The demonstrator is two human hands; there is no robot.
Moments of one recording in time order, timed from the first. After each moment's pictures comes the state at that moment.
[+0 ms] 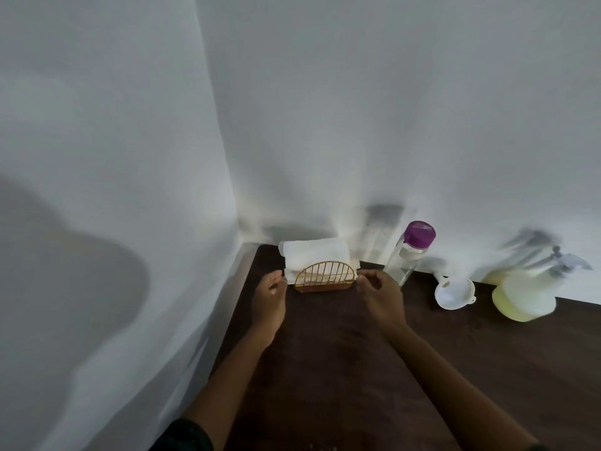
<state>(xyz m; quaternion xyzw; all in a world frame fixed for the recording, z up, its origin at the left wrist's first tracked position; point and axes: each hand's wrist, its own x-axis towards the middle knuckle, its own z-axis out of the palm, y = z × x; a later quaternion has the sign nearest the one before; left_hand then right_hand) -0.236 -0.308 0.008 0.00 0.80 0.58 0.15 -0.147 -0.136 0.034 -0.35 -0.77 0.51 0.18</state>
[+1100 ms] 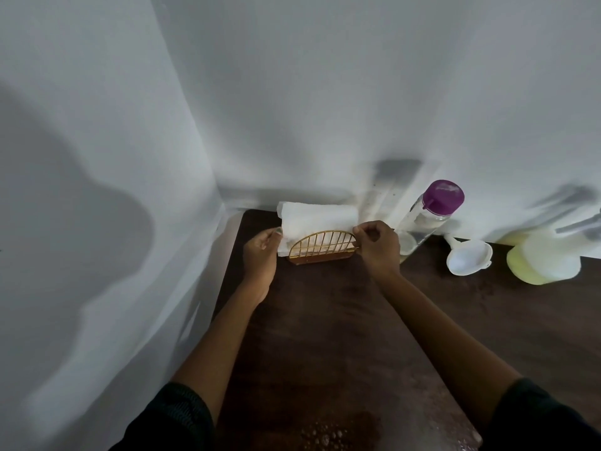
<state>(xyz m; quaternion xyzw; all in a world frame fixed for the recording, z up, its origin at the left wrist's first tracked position) -0.285 -0.284 -0.019 -0.02 0.75 0.64 0.15 -0.203 -0.118 0.004 -0.41 -0.72 0.52 0.19</state>
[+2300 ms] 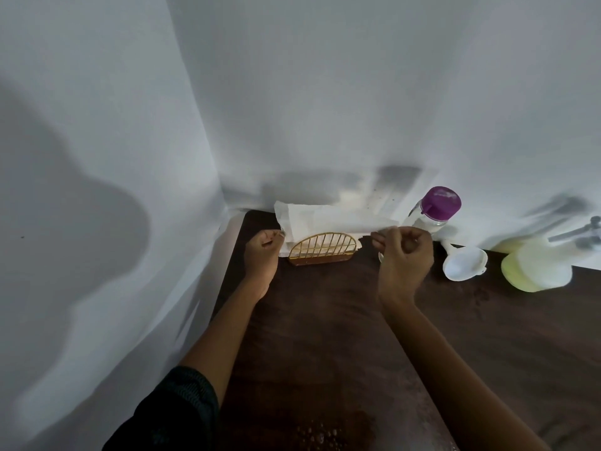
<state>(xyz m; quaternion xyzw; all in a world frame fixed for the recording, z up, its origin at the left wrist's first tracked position) -0.289 -0.279 -0.026 -0.02 0.77 0.62 0.15 -0.172 -0.146 0.055 -0.41 -0.54 0.59 0.44</state>
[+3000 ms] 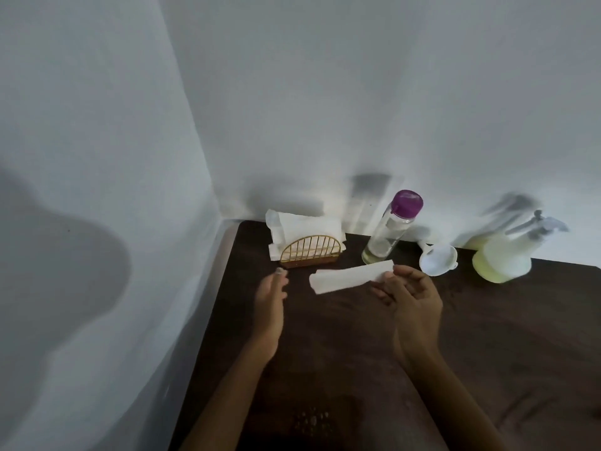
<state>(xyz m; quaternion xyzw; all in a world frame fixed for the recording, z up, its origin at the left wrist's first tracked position) -0.186 -0.305 0.021 -0.09 0.73 0.62 0.27 -0.074 -0.172 0.088 -0.40 -0.49 0.70 0.33</state>
